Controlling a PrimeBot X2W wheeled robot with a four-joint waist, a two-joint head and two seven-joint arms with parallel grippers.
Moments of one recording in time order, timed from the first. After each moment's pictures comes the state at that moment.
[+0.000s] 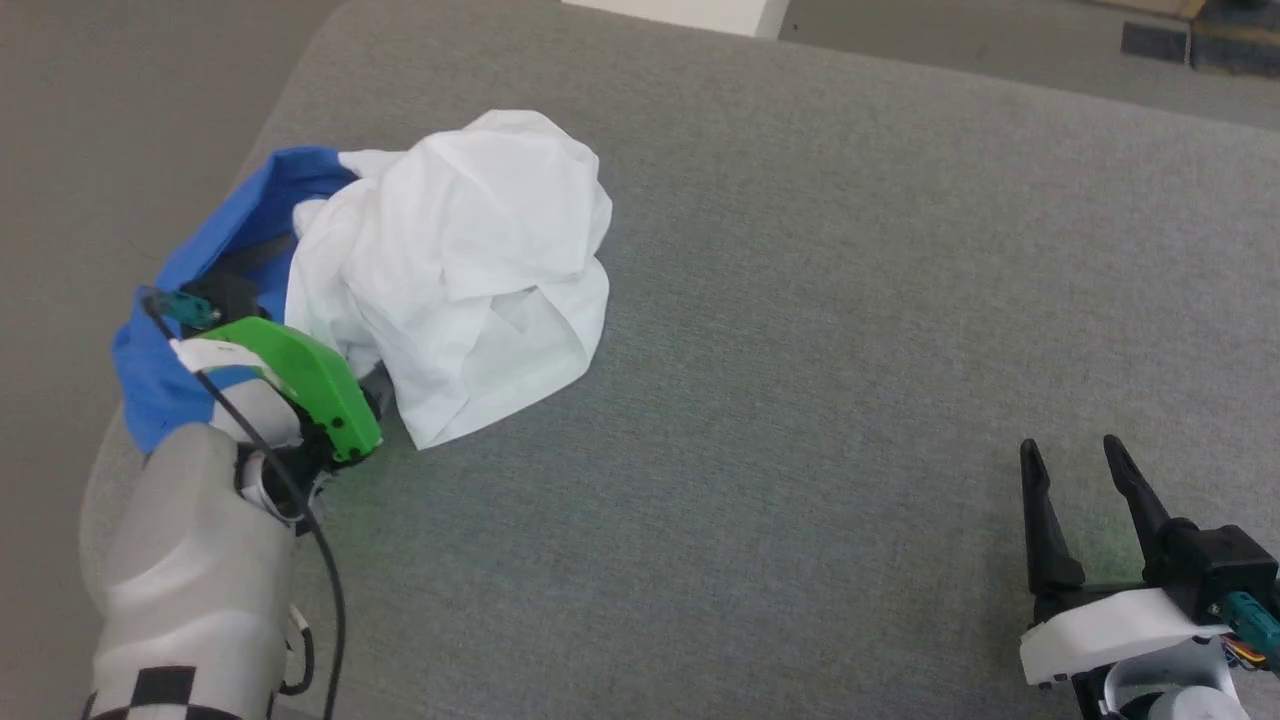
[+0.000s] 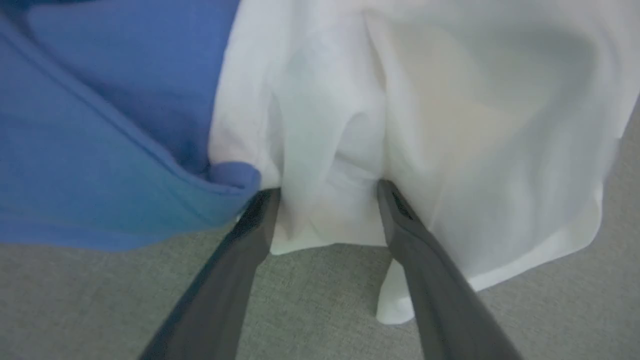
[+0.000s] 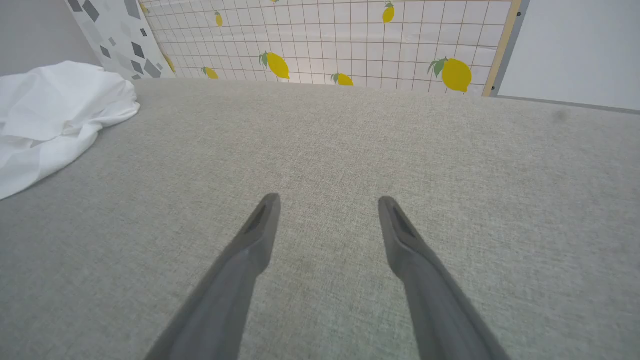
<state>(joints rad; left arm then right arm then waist) -0.67 0.23 -0.04 0.81 -0.58 -0.12 0.42 0.02 -0.05 -0.10 0.08 0.05 0.13 -0.19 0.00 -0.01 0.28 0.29</state>
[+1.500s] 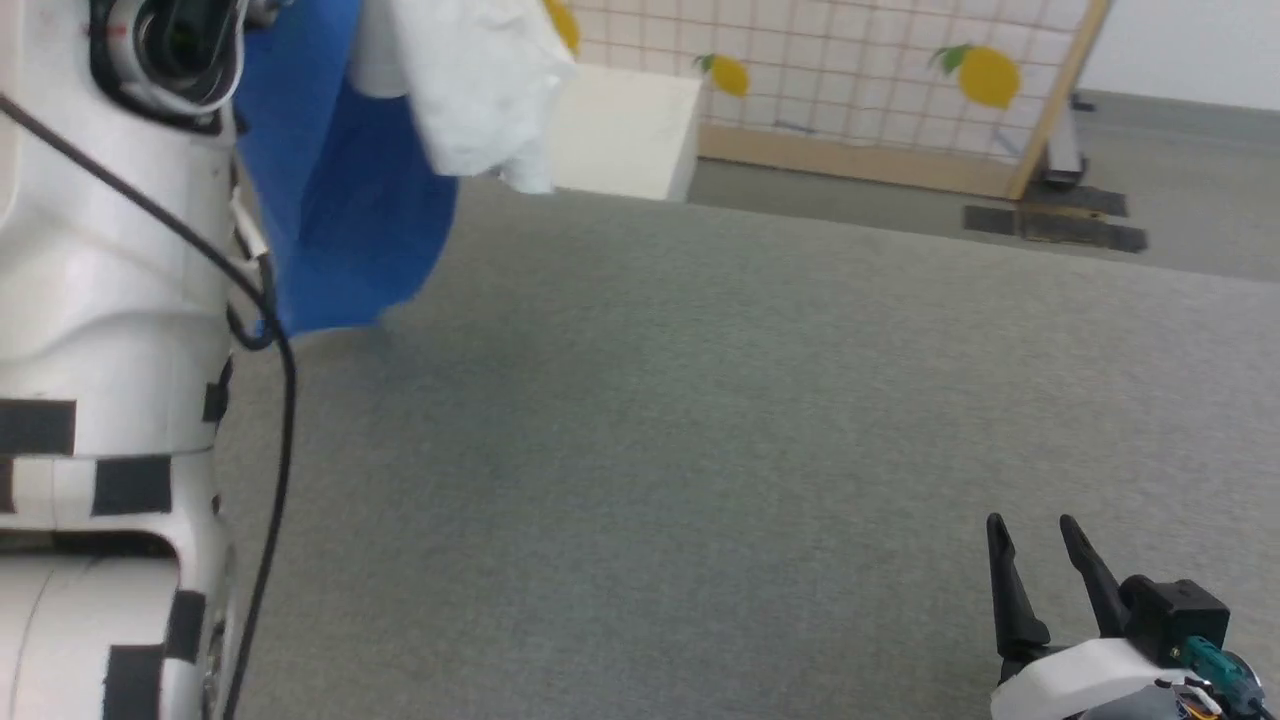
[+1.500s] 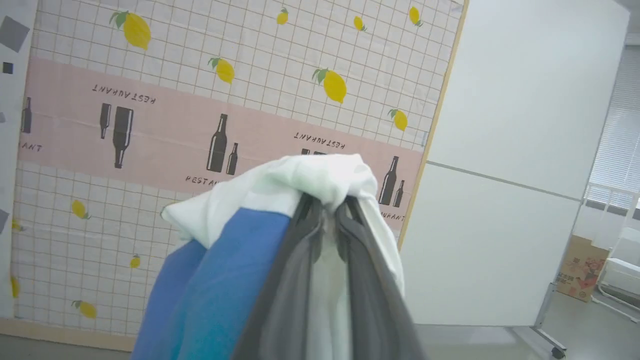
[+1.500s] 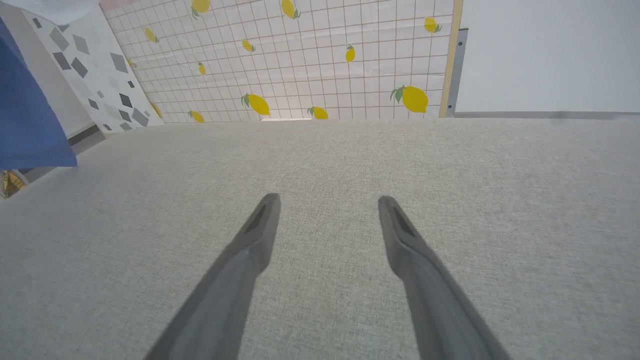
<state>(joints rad) -1.17 0.24 -0.16 0.46 -0.73 -0.12 0.18 0.02 -0.05 -0.07 0.30 0.16 0.13 -0.26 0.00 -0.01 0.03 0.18</state>
